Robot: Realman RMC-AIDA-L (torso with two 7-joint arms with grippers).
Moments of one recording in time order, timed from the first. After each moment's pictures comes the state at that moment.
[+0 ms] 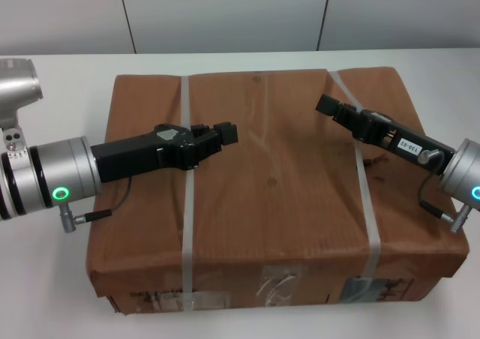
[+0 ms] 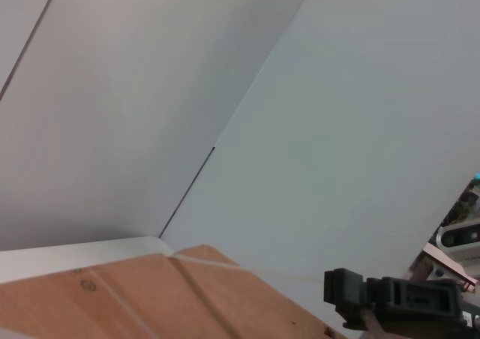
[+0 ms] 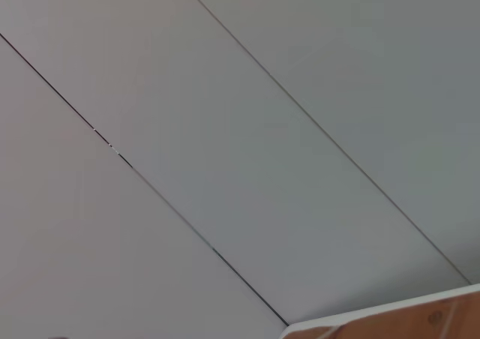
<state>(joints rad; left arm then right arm) -0.53 -2.04 1.28 0.48 1.30 1.33 -1.53 0.54 2.08 -0.58 -0.19 -1.64 -1.41 1.43</state>
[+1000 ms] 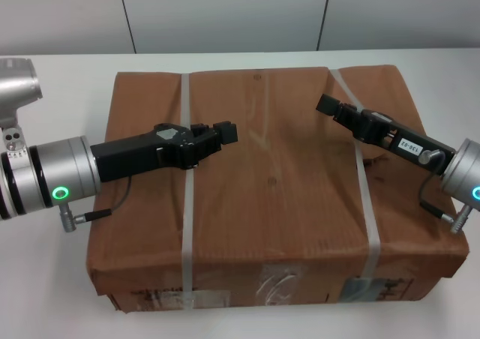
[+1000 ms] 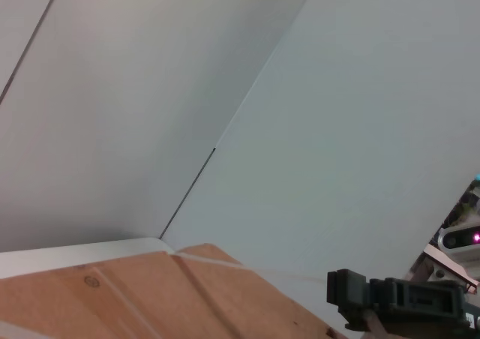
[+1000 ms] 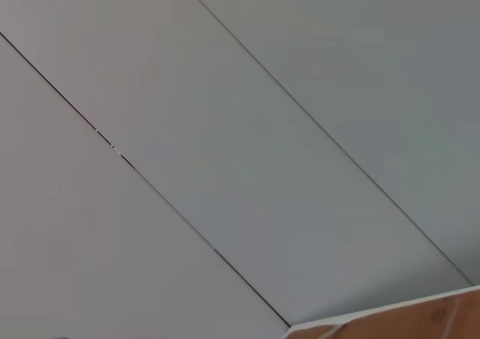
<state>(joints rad) -0.53 -2.04 1.28 0.48 1.30 1.33 -1.53 0.54 2.08 -0.58 -0.19 -1.64 -1.42 1.43</state>
